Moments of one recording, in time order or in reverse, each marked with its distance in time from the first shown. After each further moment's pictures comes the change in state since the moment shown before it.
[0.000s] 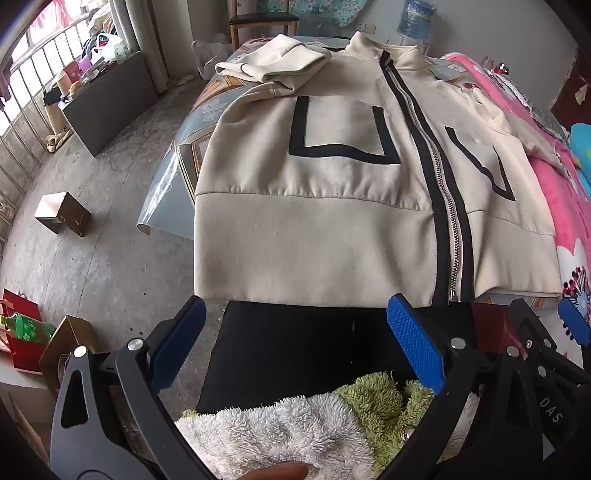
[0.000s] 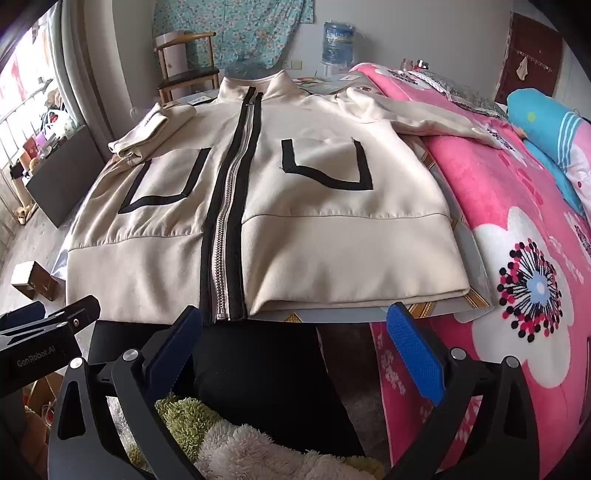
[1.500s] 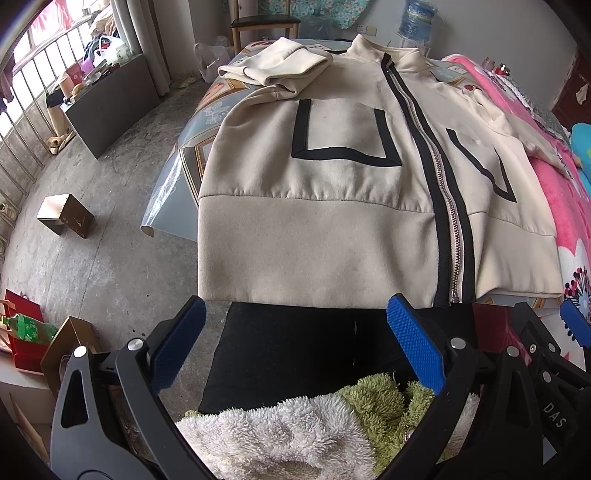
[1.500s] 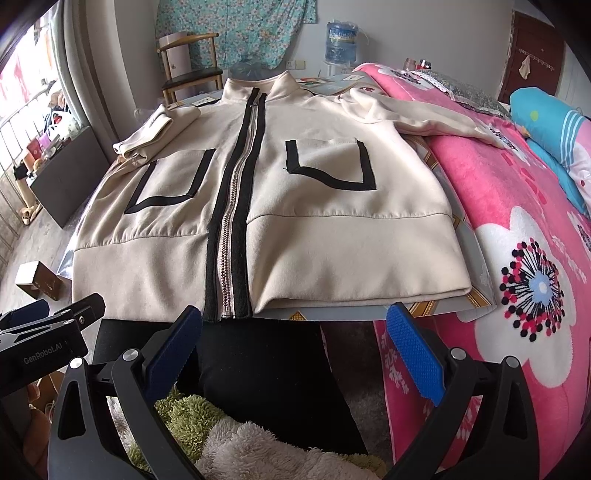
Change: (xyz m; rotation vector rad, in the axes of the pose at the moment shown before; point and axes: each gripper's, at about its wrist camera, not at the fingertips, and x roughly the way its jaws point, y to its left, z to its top) left arm -0.002 0.001 0.002 -0.001 -0.010 0.009; right arm -0.004 -0.001 -0.001 -0.001 -0.002 0.027
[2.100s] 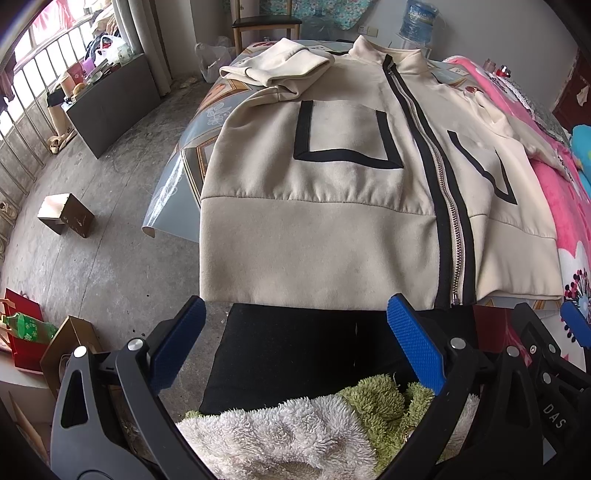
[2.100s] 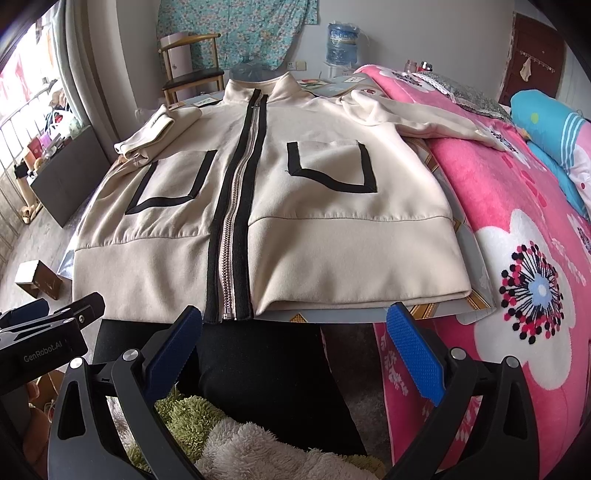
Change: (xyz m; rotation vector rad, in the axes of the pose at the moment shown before) left arm -0.001 0.003 0.001 -0.002 -0.003 0.002; right arm -0.001 0.000 0.002 -0.001 -0.001 0.001
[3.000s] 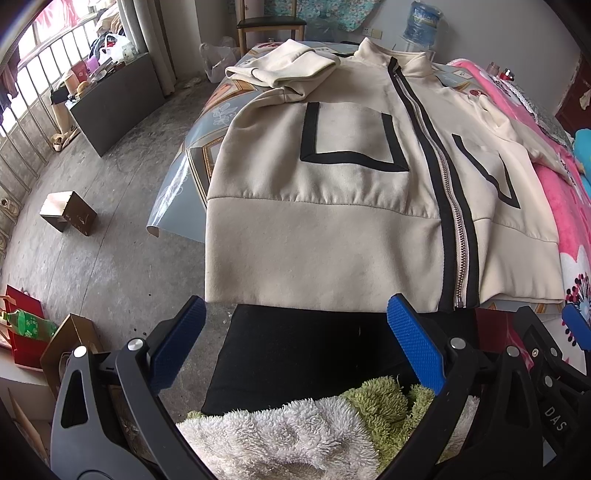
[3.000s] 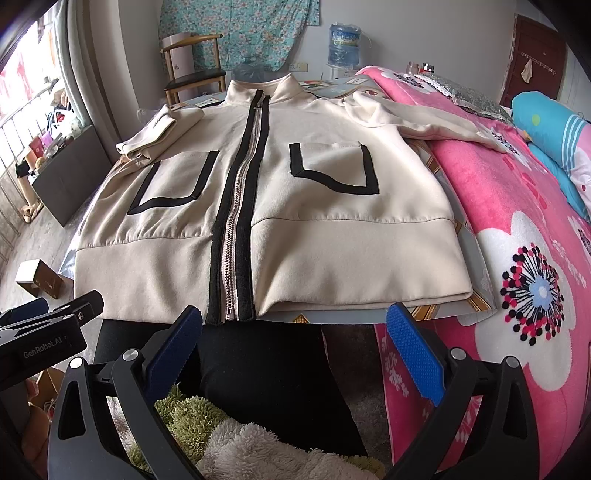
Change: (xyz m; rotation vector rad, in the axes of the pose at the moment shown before) left arm 0.001 0.006 0.000 -0.008 -0.009 0.006; right arm -0.001 0.002 0.001 -0.005 -0.006 -0.002
